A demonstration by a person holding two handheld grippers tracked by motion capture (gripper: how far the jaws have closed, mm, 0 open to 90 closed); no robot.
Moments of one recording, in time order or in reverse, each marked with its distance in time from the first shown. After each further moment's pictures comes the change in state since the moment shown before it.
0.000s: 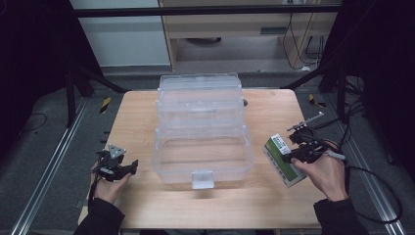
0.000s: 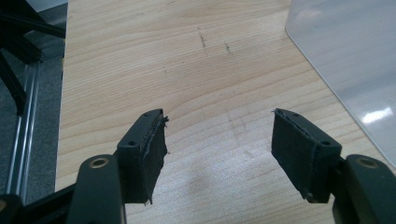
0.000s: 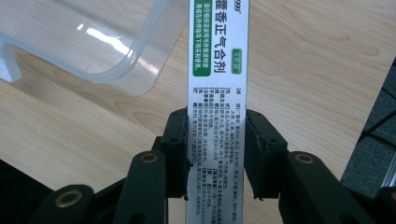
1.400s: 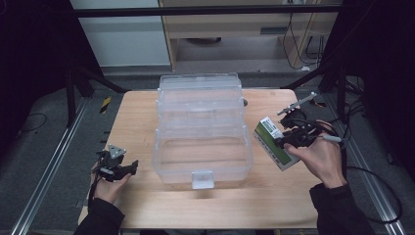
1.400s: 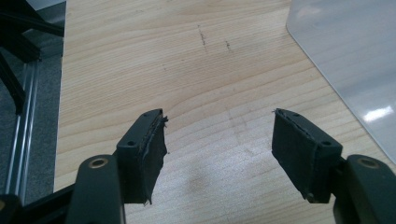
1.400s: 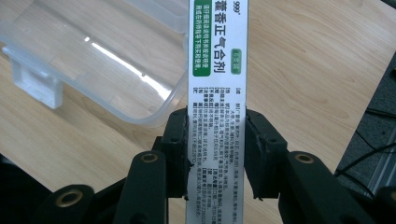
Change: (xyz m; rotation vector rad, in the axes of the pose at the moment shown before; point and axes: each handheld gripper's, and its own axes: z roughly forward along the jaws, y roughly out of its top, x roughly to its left) left arm 0.001 -0.001 0.001 0.005 -0.003 0.001; right arm 0.025 0.040 -0.038 -0.083 -0.021 -0.135
